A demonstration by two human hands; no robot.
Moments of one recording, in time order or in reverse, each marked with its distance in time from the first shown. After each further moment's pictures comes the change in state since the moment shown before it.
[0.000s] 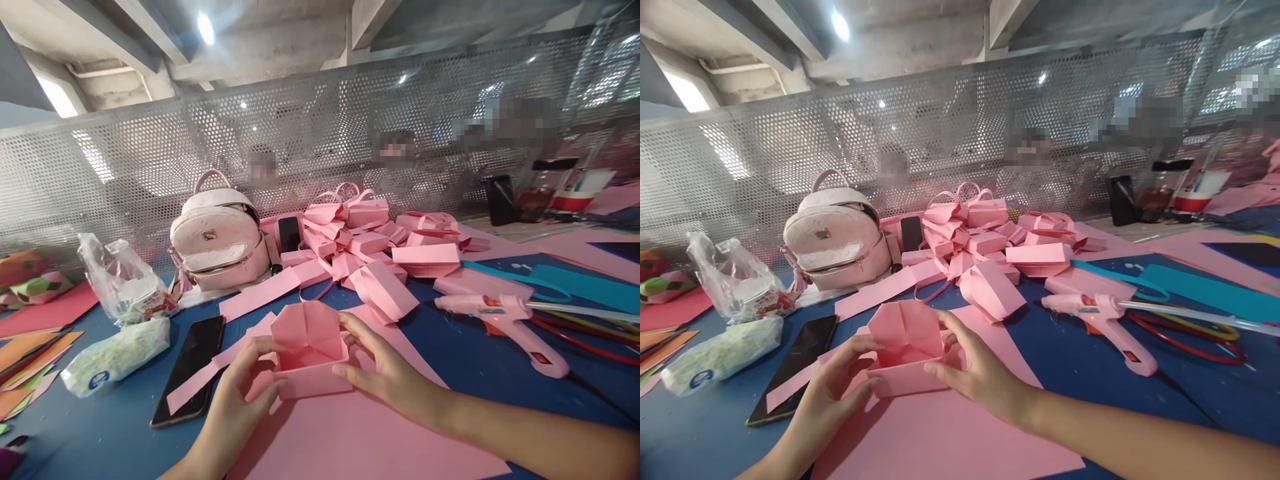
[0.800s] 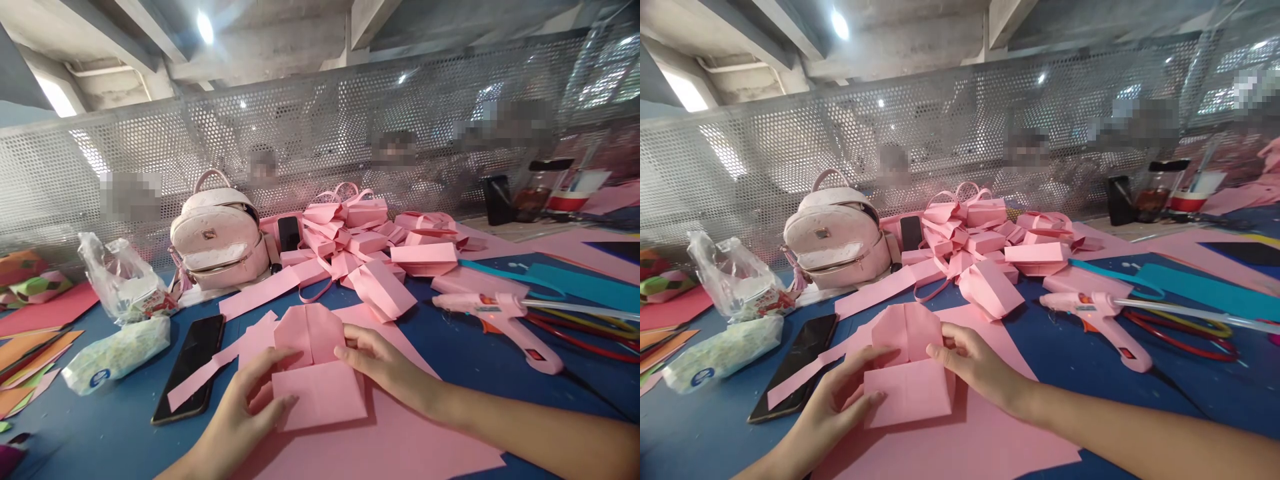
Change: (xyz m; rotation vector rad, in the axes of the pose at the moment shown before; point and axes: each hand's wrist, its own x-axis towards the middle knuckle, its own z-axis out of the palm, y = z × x) left_hand -0.009 0.009 -0.001 0.008 -0.127 -0.166; right_hand 0.003 -0.004 -0.002 0.178 -0.088 0.165
